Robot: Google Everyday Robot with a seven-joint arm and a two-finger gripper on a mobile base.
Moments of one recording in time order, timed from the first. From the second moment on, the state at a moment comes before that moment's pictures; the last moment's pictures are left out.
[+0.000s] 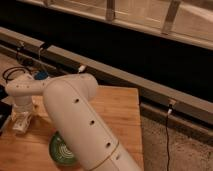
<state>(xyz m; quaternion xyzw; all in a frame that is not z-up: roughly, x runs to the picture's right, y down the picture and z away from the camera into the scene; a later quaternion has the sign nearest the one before) -0.483 0.168 0.852 -0.41 0.08 0.50 0.76</state>
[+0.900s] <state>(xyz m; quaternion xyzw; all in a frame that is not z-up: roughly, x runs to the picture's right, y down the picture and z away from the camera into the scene) -0.476 0.168 0.857 -0.40 0.09 0.50 0.76</state>
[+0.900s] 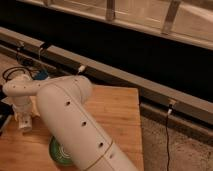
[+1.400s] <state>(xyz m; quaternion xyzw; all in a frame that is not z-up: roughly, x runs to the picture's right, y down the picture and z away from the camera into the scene) -0.425 0.126 0.850 -0.45 0.00 0.54 0.71</state>
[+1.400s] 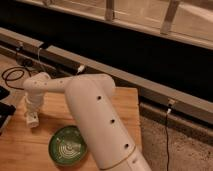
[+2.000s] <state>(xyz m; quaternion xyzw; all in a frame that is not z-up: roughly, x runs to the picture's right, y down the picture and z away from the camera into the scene) -0.301 0.091 0.820 -0.40 0.00 0.55 0.74</state>
